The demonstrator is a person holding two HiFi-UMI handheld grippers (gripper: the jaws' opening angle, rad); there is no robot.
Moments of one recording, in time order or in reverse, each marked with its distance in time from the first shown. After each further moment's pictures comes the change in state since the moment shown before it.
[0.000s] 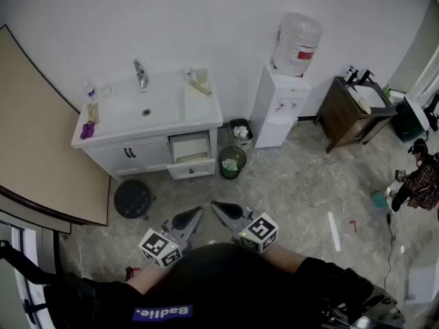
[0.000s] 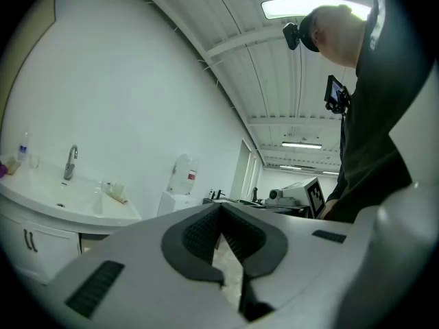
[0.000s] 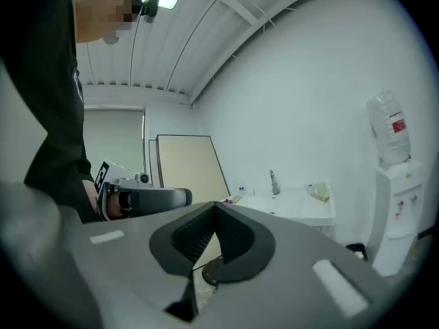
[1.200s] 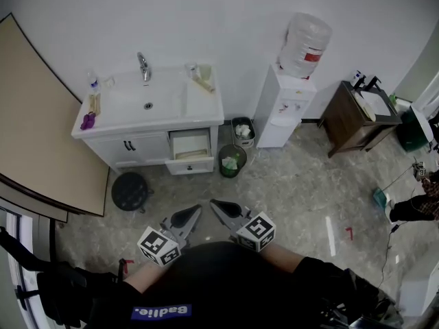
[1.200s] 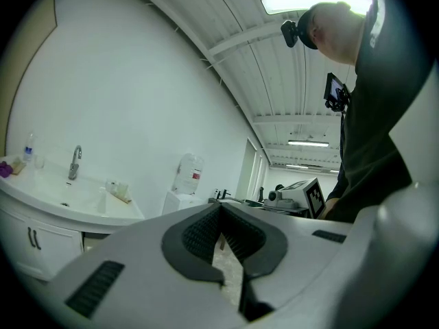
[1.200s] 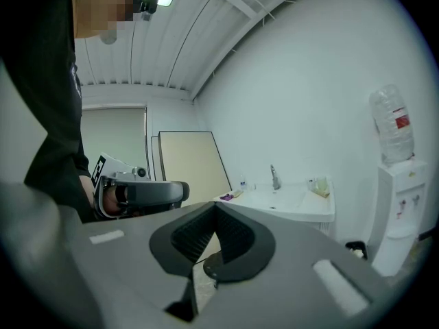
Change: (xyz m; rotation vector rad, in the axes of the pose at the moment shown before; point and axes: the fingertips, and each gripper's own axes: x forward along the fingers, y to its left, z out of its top) left arm 0.022 -0.001 -0.009 0.000 -0.006 0.048; right arm -0.008 -0.024 -0.010 0.006 0.047 0.035
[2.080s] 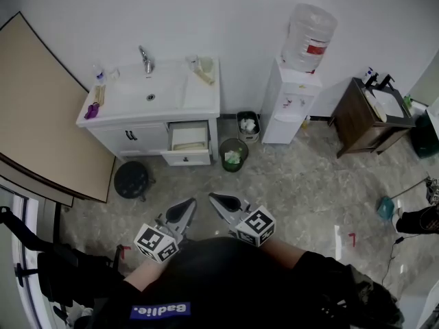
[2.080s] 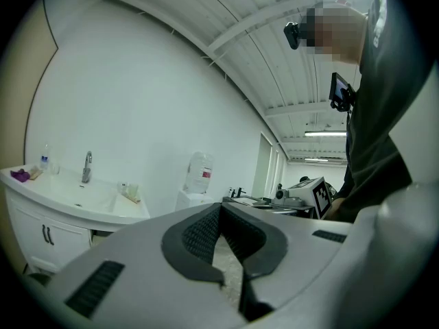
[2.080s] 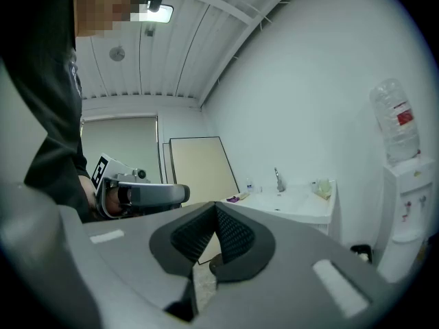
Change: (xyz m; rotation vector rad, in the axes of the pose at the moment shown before) left arm 0.060 -0.051 -0.014 0.030 0.006 0.170; right arm -0.079 -0.045 0.000 0.004 -0.035 0.102
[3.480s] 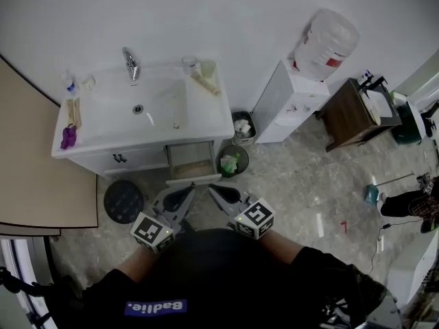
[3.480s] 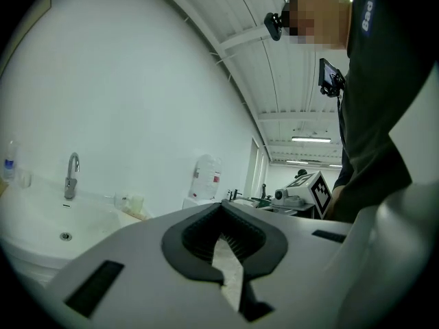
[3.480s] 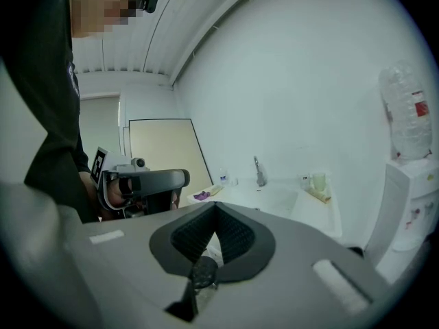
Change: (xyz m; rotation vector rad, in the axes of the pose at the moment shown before) left arm 0.086 0.304 0.056 0.029 0.001 -0.198; right arm 0.265 -0.160 0.015 0.042 0.120 -0.191
